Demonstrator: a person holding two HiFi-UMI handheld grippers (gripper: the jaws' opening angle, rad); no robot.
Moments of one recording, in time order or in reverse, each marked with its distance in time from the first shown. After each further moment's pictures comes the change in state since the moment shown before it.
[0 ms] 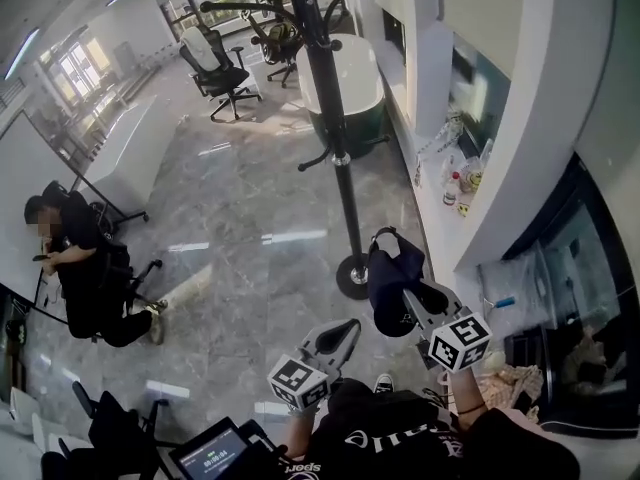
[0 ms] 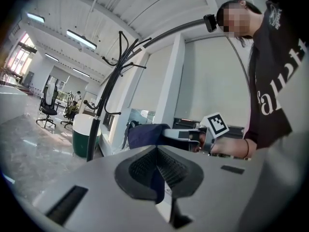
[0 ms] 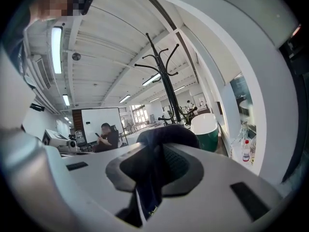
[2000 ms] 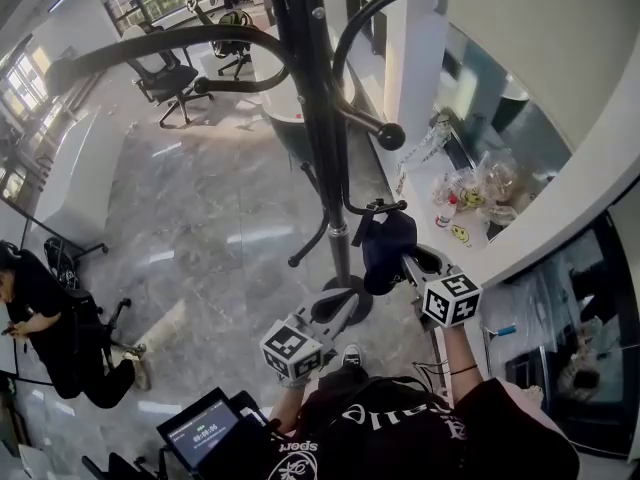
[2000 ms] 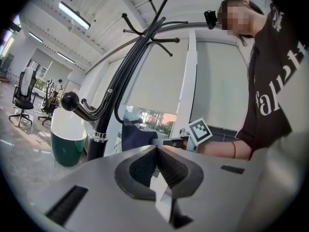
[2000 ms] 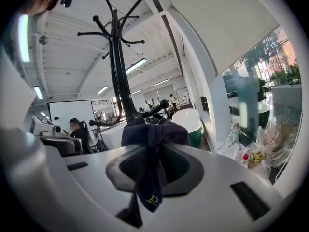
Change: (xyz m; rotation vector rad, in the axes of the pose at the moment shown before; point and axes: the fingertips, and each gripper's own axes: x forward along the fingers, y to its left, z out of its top) left arm 0.198 0.250 0.086 -0.008 0.074 -0.209; right arm 0.271 -0.215 0.047 0.024 0.103 -0.215
